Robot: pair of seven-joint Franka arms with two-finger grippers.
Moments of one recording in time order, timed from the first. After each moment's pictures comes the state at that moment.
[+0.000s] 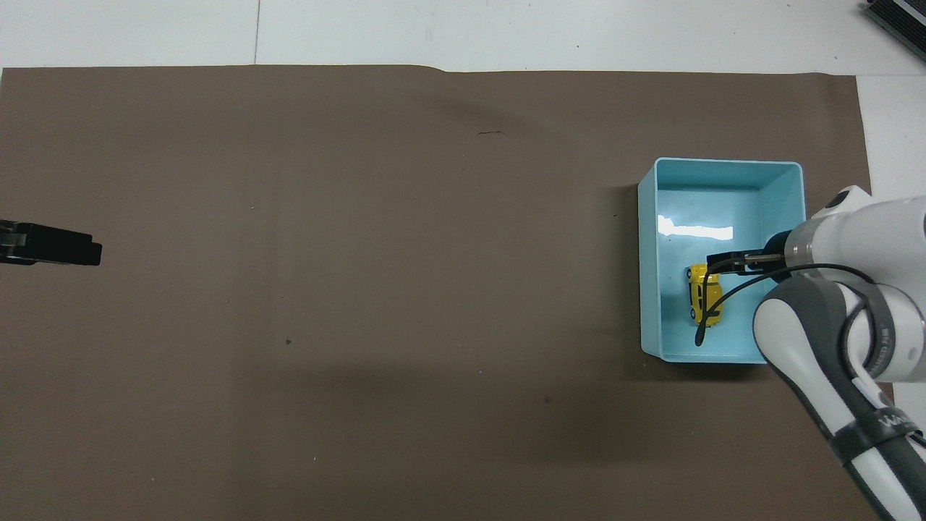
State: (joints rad) left arm -0.03 -0.10 -0.05 -1.58 -0.03 1.54 0.05; right arm -0.15 0.03 0.09 -2.11 0.01 2.21 -0.07
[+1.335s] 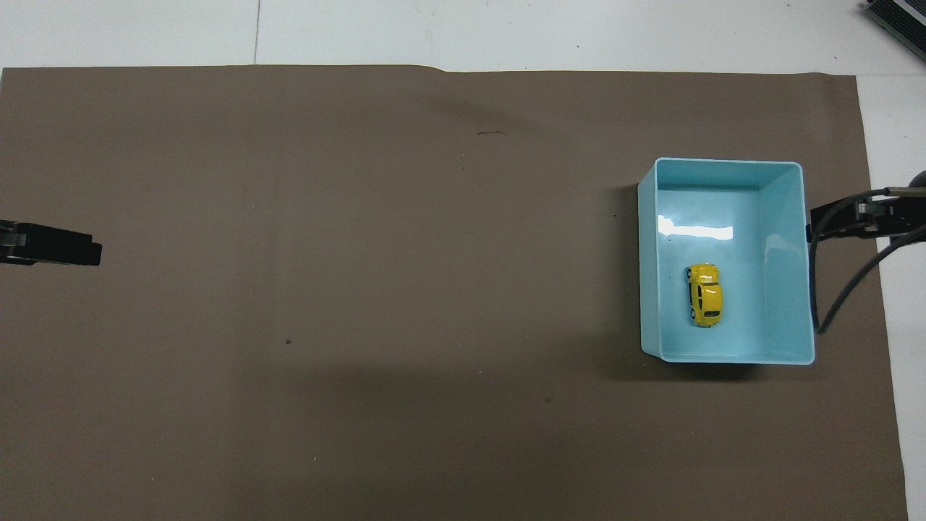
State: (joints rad) left arm -0.03 -0.10 -0.05 -1.58 -0.03 1.54 0.05; right arm -0.15 0.03 0.11 -1.56 -0.04 1.57 0.04
